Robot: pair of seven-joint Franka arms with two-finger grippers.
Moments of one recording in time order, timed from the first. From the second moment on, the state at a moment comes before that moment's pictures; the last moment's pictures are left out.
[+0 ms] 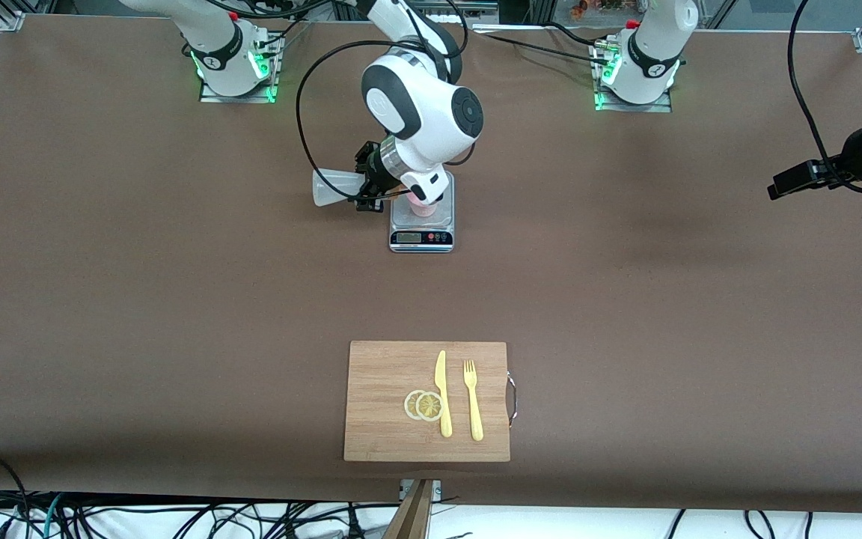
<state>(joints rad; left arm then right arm) 0.11 0.02 -0.04 -1.67 -0.02 1.53 -0.15 0.93 0.59 -0.05 -1.45 -0.33 1.50 -0.73</state>
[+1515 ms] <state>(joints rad) 0.12 0.02 -0.04 -1.67 -0.02 1.53 -0.15 0.96 0.64 -0.05 -1.39 -0.37 1.44 -0.73</state>
